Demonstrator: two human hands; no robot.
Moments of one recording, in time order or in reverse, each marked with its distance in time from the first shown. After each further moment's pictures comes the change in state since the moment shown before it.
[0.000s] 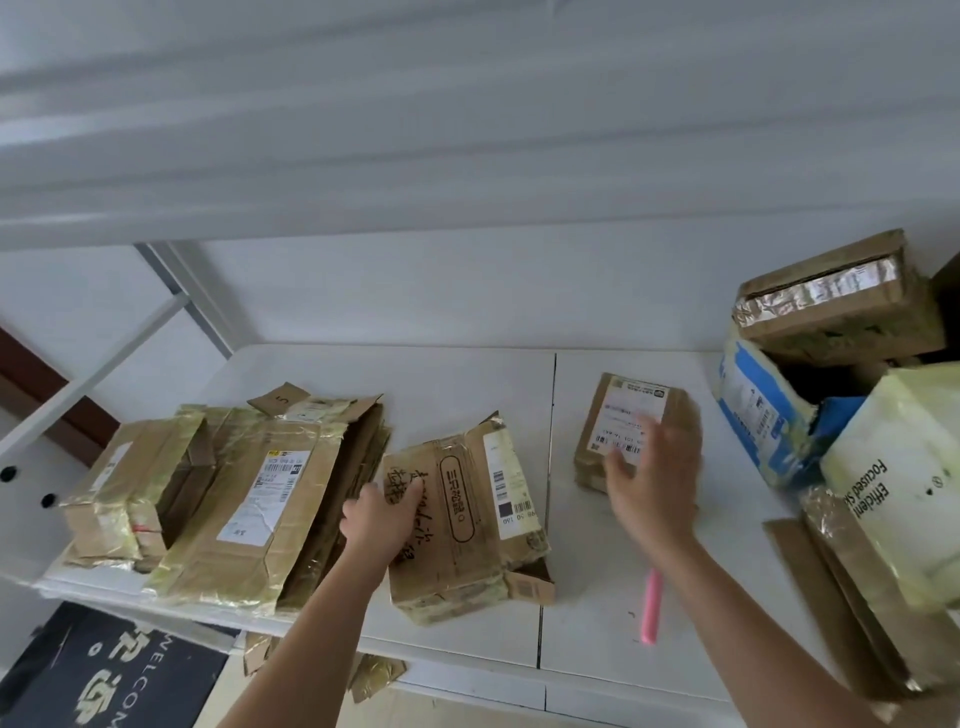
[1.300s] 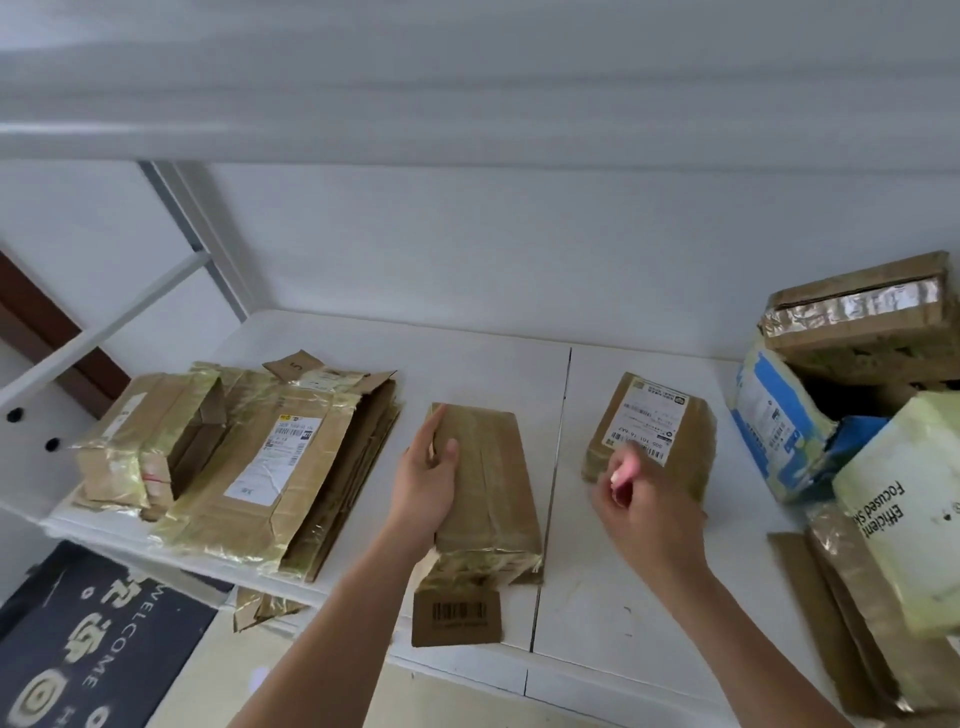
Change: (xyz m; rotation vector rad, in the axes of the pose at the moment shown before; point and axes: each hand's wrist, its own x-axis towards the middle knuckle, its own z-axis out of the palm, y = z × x) left_hand -0.045 0.033 0.009 -0.680 -0.153 0.254; right_hand -0.023 0.010 -0.001 -0.042 0.020 -0.430
